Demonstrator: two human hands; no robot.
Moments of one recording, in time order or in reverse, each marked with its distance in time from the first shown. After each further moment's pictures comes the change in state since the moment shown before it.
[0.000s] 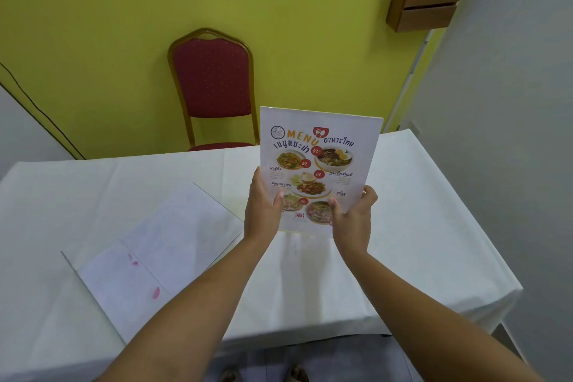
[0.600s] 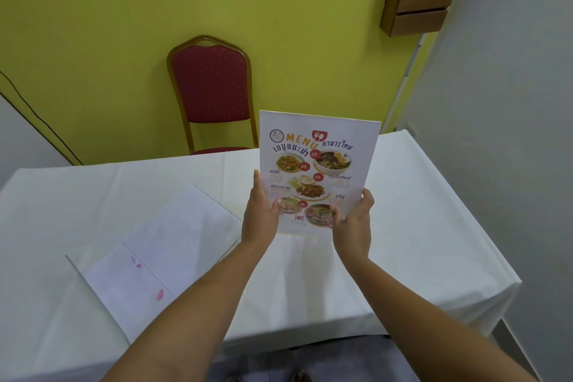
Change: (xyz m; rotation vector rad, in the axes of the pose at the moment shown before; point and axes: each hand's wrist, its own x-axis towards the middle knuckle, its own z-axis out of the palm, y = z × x) left_hand -0.007 -0.011 -0.008 0.131 -0.081 0.009; right_hand -0.014 0.006 -0.001 -0.116 -0.014 0.003
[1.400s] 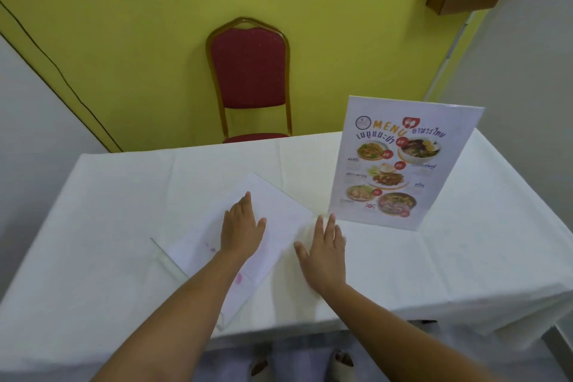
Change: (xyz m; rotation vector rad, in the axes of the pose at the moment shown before) left_hand 0.002 -0.163 -0.128 0.570 -0.147 -0.070; right_hand -0.142 -0.039 0.146 -0.552 -0.428 -0.165
